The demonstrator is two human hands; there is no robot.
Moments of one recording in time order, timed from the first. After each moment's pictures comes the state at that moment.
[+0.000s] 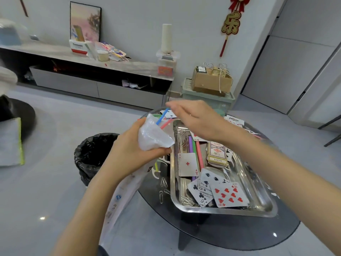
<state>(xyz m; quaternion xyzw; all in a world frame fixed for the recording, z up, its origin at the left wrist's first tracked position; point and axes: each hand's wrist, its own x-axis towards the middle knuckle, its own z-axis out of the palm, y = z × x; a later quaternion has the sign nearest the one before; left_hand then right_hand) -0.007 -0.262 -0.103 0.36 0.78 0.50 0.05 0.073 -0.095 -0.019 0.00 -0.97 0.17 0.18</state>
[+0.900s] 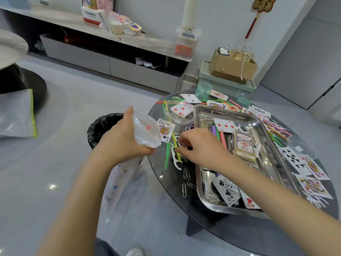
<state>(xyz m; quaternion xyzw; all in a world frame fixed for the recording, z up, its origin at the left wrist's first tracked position) -0.065 -0.301 -0.144 0.28 0.88 0.37 0.10 0.042 -0.116 -0.128 -0.07 -0.99 0.06 0.03</state>
